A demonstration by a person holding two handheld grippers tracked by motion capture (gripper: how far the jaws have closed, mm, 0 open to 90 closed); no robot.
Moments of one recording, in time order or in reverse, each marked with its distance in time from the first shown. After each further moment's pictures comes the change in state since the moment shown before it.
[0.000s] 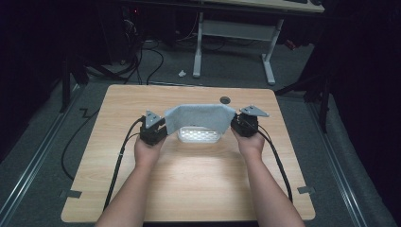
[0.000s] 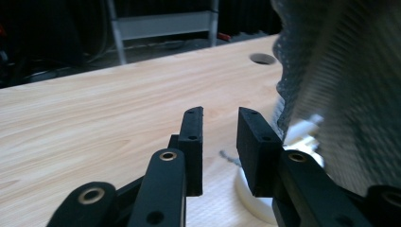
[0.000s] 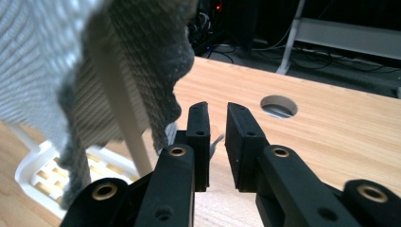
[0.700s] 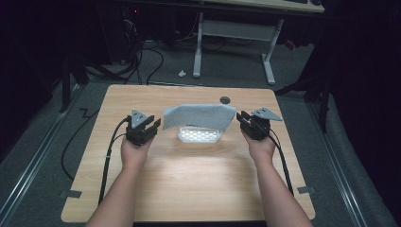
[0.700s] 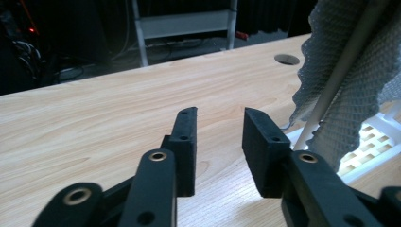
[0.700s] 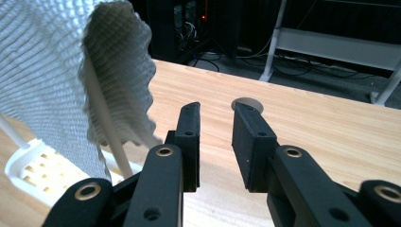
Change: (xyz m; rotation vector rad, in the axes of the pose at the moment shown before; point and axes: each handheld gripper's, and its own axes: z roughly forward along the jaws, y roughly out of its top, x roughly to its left) left arm 0.021 0.002 -0.035 0.009 0.063 -0.002; right arm -0.017 -0.003 -0.034 -0.029 -0.044 -0.009
